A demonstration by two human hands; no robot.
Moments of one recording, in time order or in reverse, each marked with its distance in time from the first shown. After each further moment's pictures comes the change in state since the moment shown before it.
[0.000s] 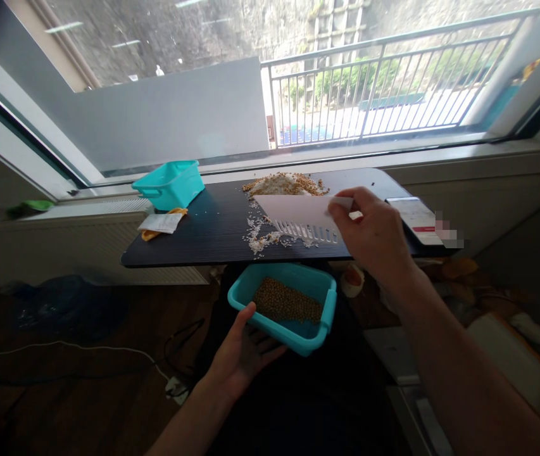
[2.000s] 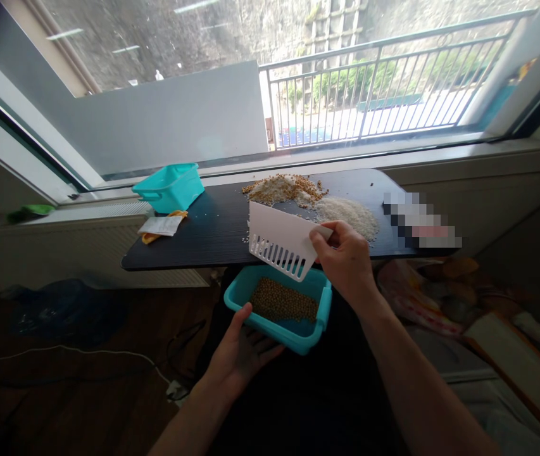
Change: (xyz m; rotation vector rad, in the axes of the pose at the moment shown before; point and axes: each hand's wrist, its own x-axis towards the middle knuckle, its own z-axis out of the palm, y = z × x) left_hand 0.002 0.004 -0.005 -0.014 -0.018 0.010; right_hand -0.038 -0.011 0.031 0.272 -0.074 0.330
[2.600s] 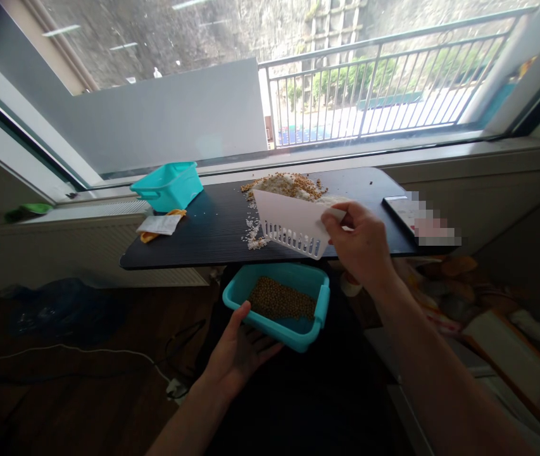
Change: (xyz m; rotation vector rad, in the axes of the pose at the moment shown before) left_hand 0.000 0.001 -0.001 -0.002 0.016 0.001; right_hand 0.023 -0.004 -0.019 -0.070 0.068 -0.087
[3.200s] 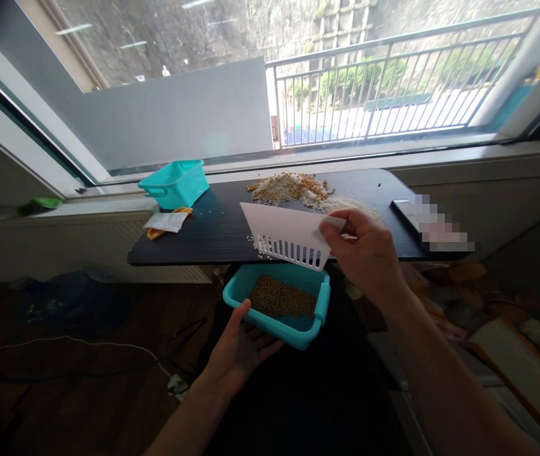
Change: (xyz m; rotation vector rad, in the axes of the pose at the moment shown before) left_hand 0.002 0.003 -0.003 -0.024 -0.013 0.017; right_hand -0.013 -0.012 0.000 0.028 -0.081 -0.030
